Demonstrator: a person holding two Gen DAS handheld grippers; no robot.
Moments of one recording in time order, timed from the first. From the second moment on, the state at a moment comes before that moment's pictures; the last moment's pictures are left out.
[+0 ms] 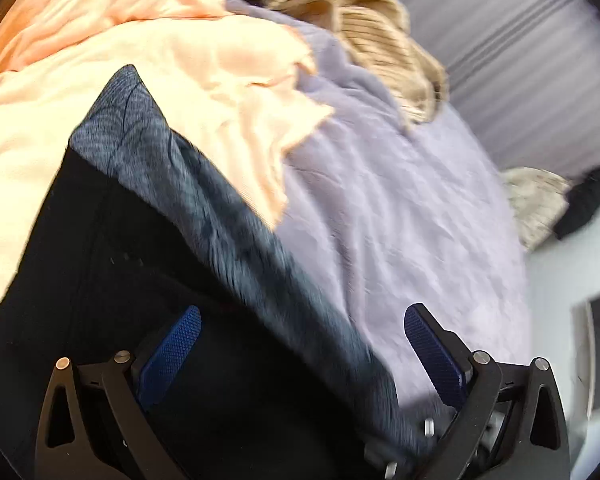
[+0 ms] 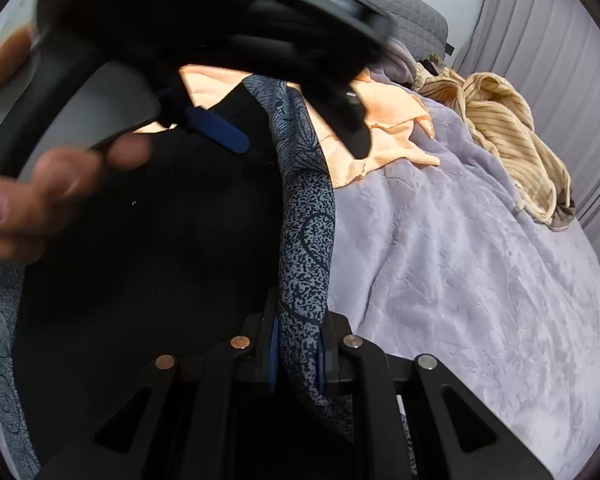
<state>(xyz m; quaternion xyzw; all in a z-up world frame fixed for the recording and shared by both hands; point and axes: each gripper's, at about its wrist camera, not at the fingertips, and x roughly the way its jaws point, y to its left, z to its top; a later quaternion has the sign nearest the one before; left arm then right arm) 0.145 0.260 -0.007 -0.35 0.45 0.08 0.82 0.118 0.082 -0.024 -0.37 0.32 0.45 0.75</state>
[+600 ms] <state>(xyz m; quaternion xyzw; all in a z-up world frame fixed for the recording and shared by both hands) -0.035 0.263 0.013 -0.35 0.39 0.09 0.84 -0.027 0.062 0.034 -0.37 0.22 0.45 0.78</state>
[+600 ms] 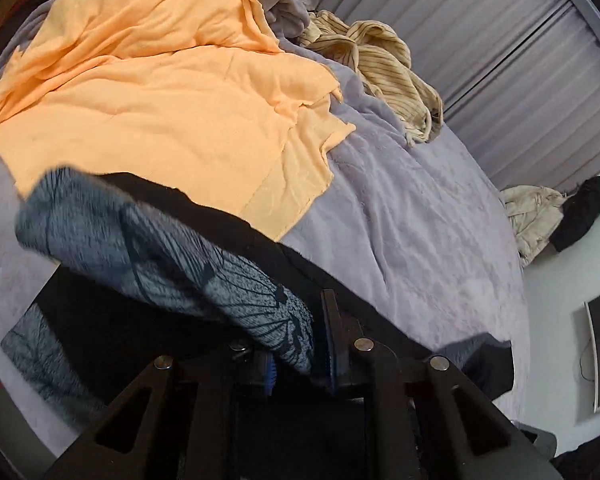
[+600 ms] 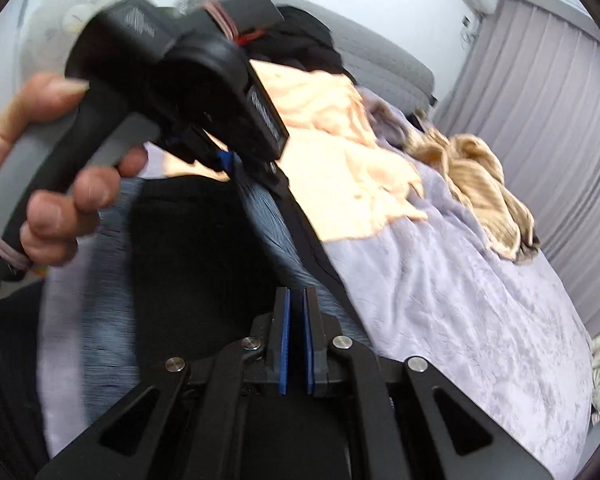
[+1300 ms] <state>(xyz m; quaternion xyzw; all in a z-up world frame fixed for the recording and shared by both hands) -0.076 0.278 -0.048 -0.42 0.41 0.08 0.81 0.013 0.081 -0.031 -0.48 0.22 0.40 0.75</state>
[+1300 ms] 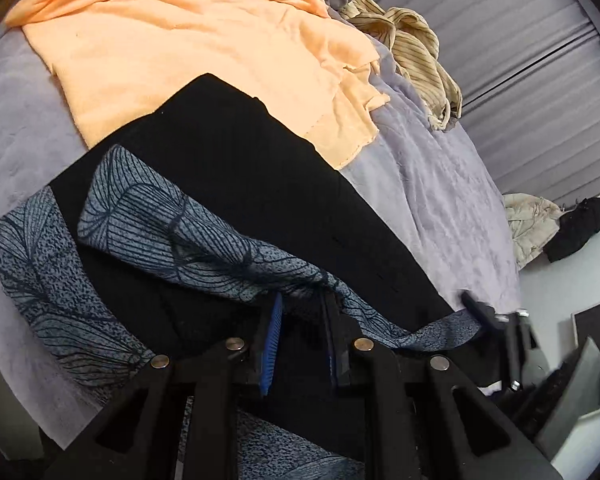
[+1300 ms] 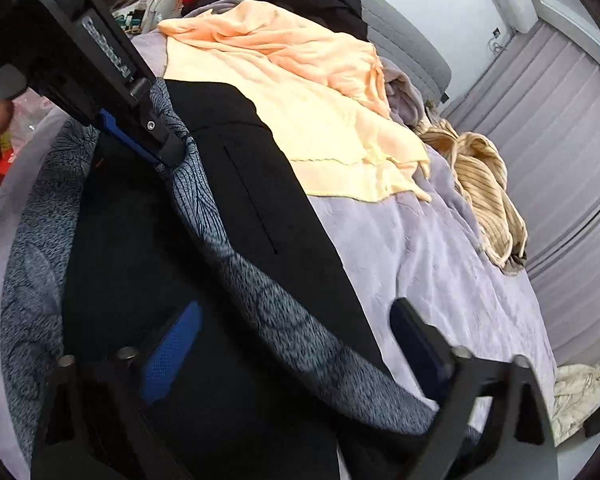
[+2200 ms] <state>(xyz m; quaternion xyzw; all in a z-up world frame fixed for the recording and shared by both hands) -0.042 0.283 -0.040 -0.50 0.38 0.05 0.78 -0.026 0.078 0.003 -0.46 0.19 0.39 0.77</state>
